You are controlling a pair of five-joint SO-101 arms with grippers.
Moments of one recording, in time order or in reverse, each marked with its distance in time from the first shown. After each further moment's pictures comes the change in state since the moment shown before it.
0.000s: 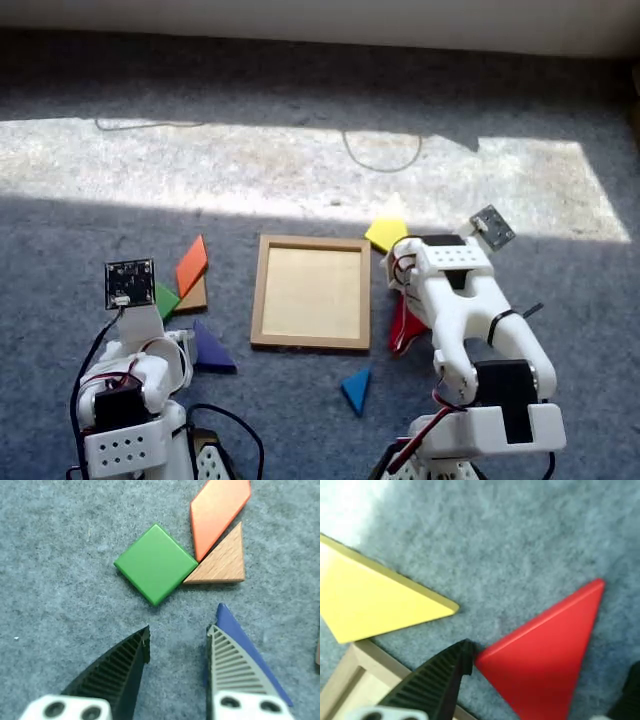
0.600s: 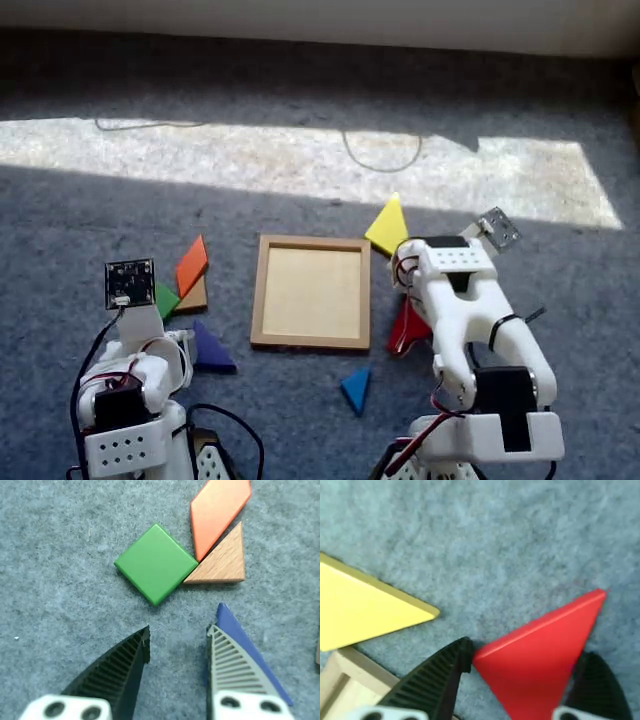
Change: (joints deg) left arm 0.0 0.0 0.0 0.0 0.0; right arm -0.1 -0.6 0.1 0.3 0.0
